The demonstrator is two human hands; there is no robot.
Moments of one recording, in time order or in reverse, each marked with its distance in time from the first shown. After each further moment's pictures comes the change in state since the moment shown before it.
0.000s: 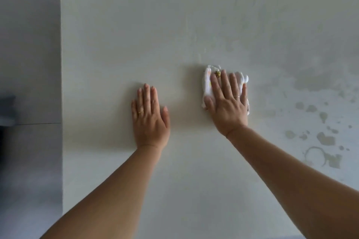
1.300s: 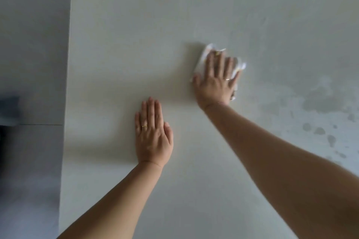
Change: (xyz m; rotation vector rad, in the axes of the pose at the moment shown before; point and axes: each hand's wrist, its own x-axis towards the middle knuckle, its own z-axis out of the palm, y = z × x) left_hand 0.001 0.000 0.000 0.058 0.025 0.000; right_hand 0.098 -0.061 -0.007 0.042 0.033 0.150
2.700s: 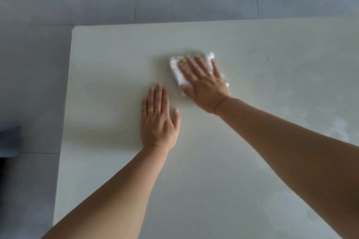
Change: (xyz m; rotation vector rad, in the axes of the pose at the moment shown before) left_hand 0.154 0.025 -0.010 -0.033 -0.031 0.036; right_hand 0.126 -0.009 -0.019 -0.150 -0.046 -0.583
